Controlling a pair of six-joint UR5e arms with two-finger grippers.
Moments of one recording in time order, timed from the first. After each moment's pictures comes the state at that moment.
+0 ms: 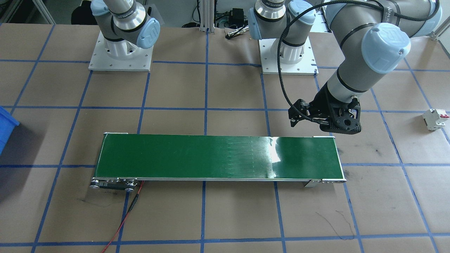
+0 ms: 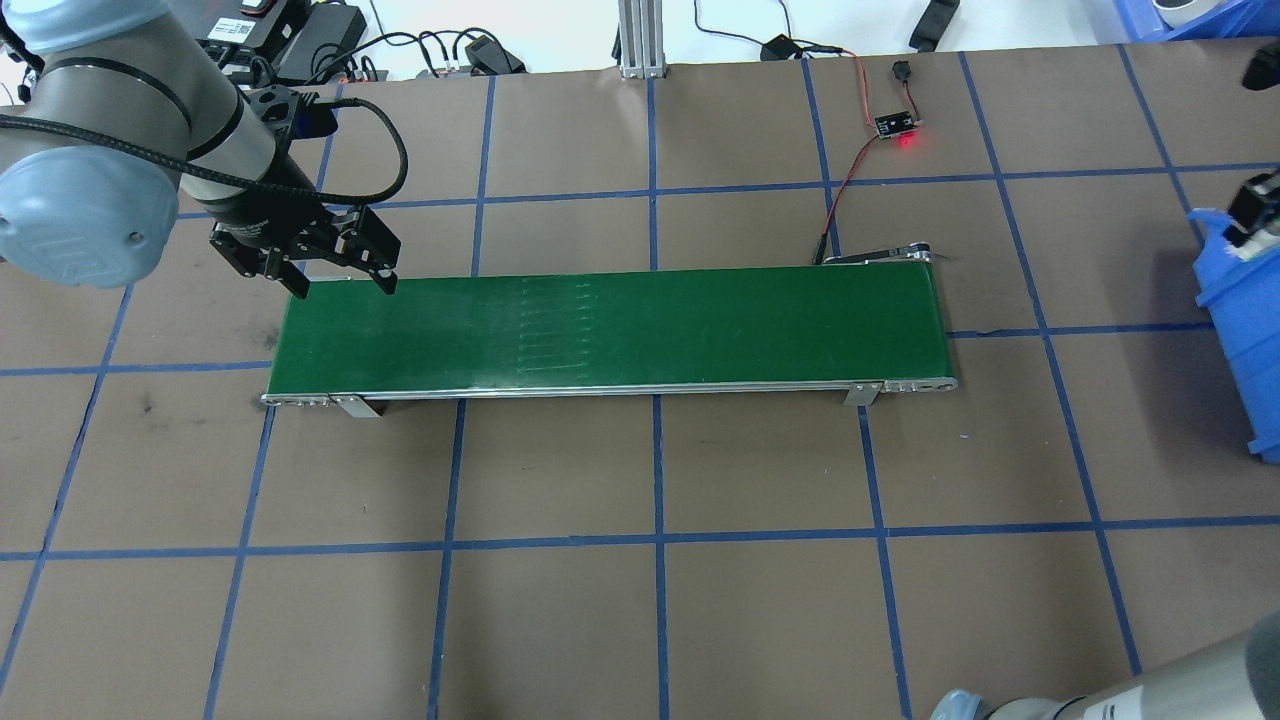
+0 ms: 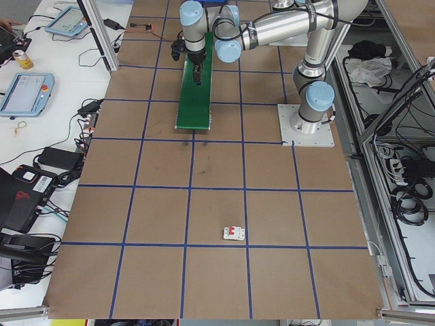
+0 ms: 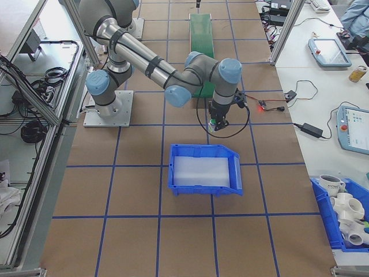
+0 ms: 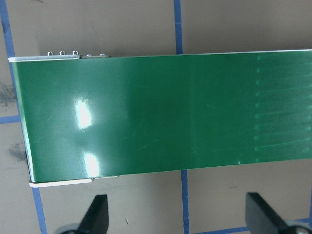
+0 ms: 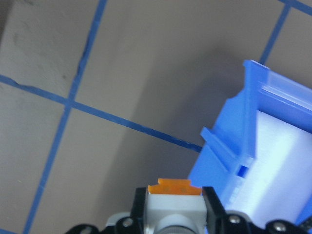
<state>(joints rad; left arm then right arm) -1.44 -1.66 -1.73 -1.37 1.49 0.19 0.98 -1.28 1.56 -1.86 -1.64 -0.95</state>
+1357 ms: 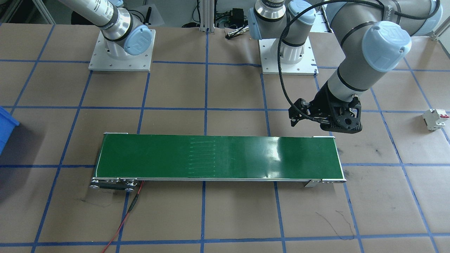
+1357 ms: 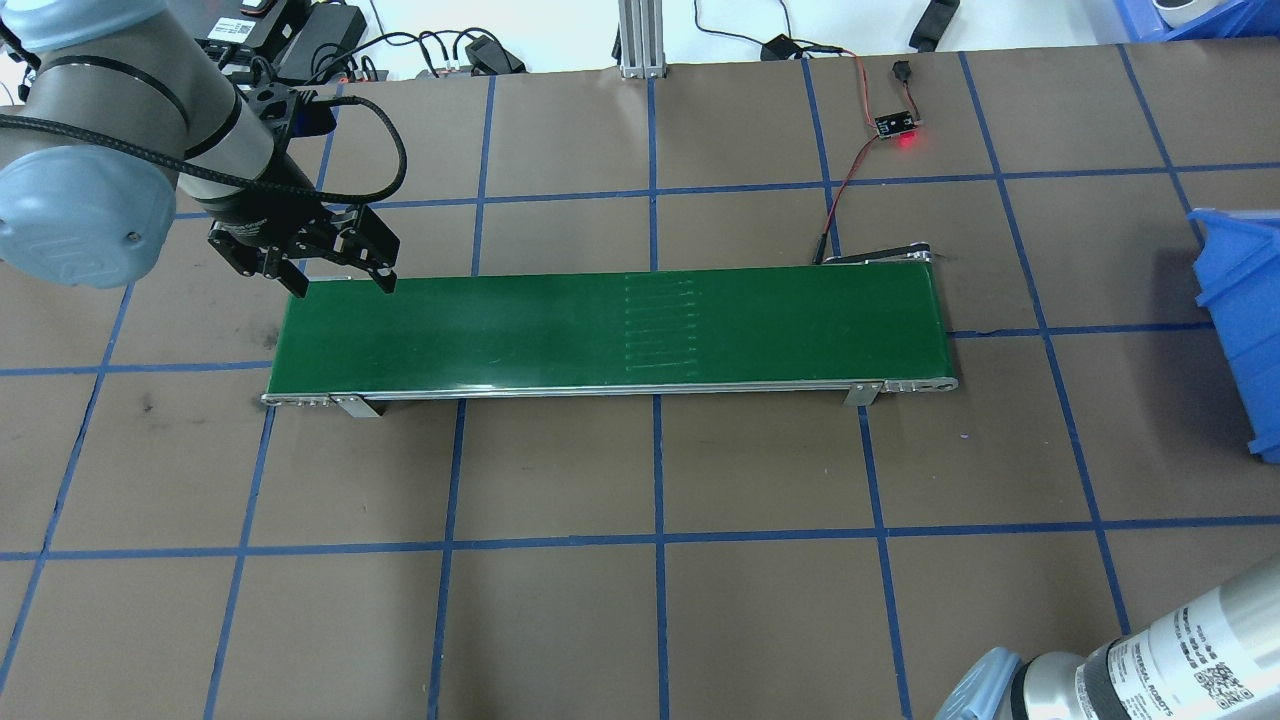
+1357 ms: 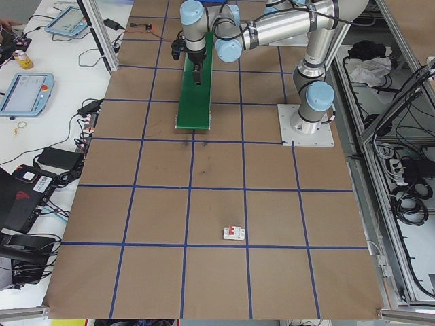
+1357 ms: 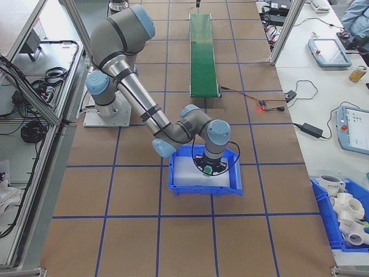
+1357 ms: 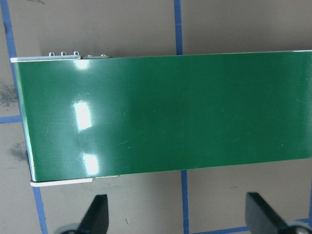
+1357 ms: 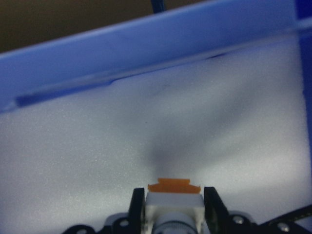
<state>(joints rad) -1.44 -1.66 -1.73 -1.37 1.49 0.18 0.74 -1.05 1.58 -2.15 -1.62 -2.16</state>
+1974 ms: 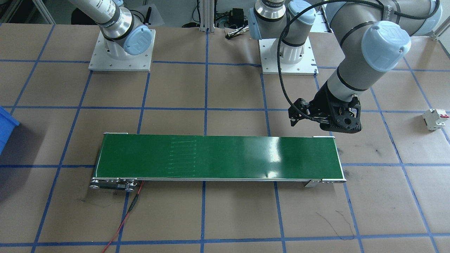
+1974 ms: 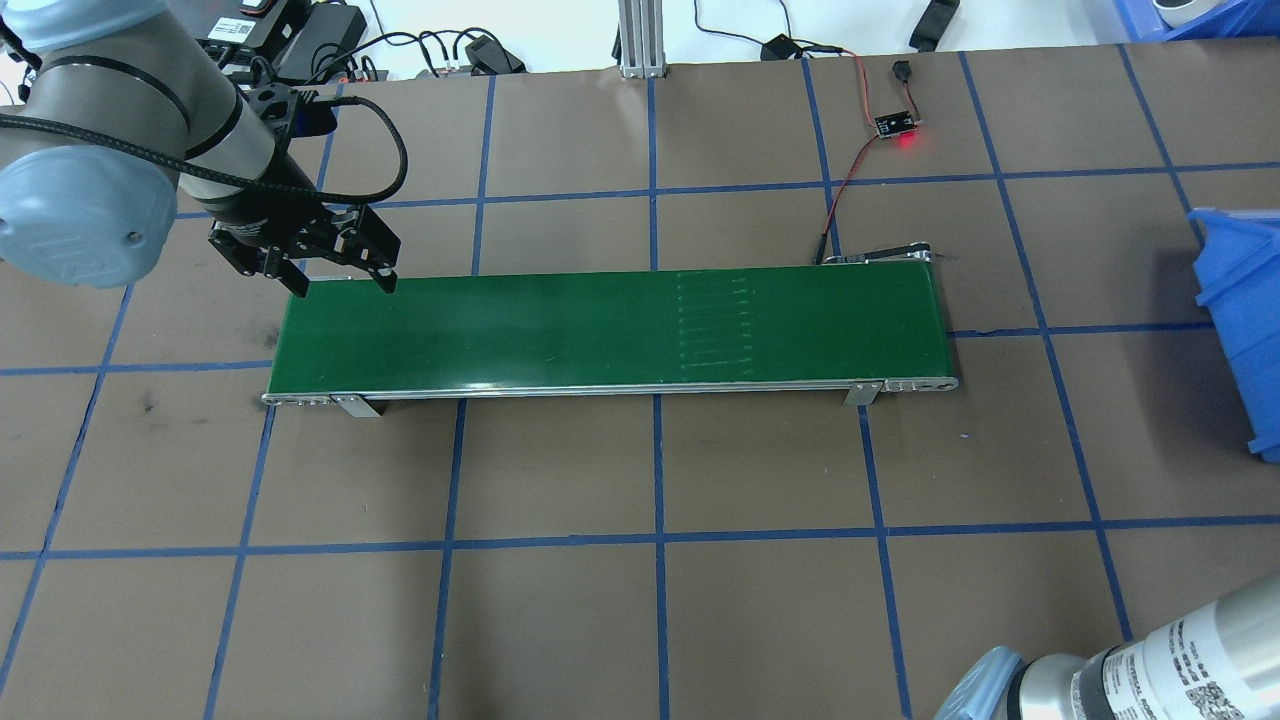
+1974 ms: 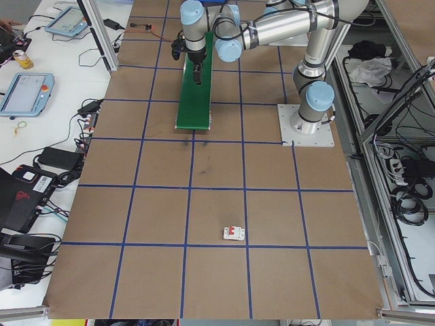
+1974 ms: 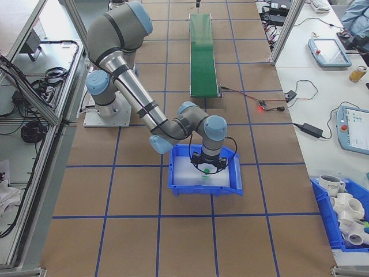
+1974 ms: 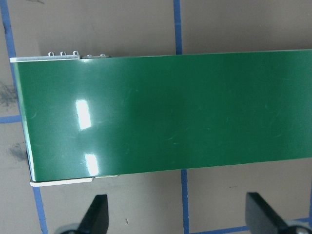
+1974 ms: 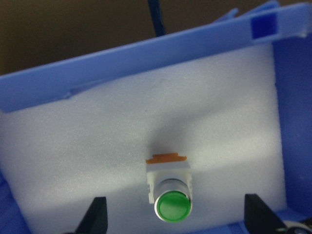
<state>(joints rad) -1.44 -1.66 -1.73 -1.37 1.49 0.19 0.74 -1.12 1.60 -2.15 -1.62 -2.15</state>
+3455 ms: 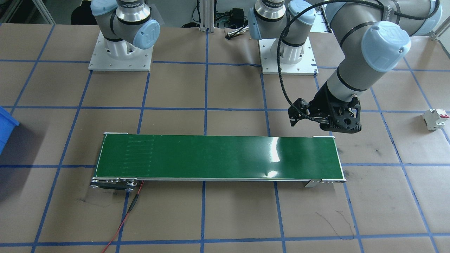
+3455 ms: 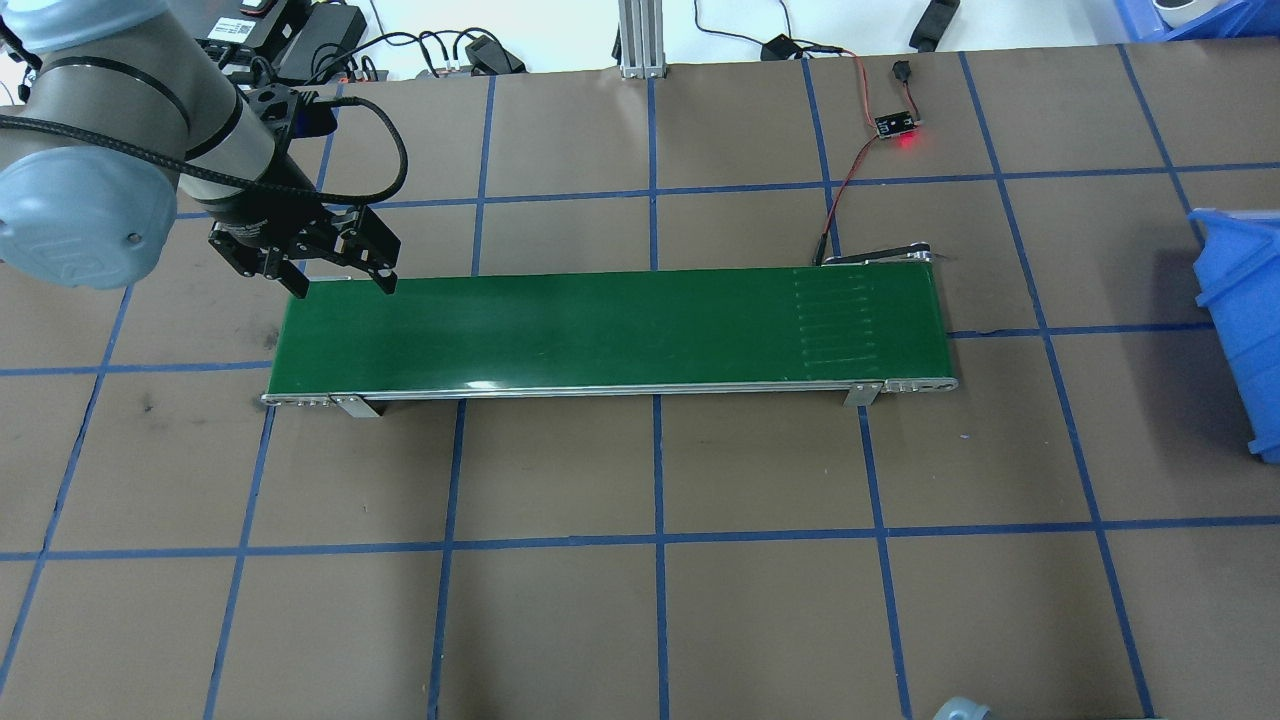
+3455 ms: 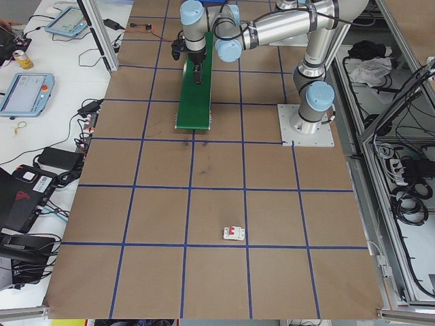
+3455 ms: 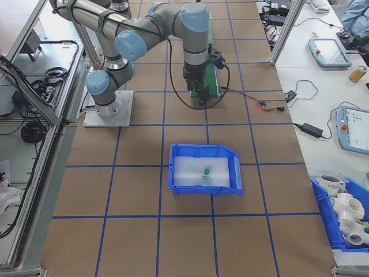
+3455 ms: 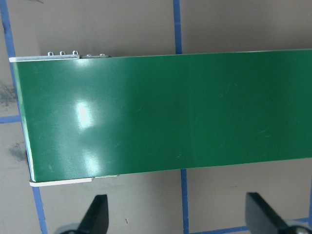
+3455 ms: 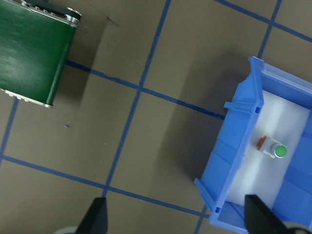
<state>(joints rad) -1.44 -1.66 -1.73 -1.37 1.49 0.19 0.99 -1.64 1.53 -1.57 -1.60 -0.94</state>
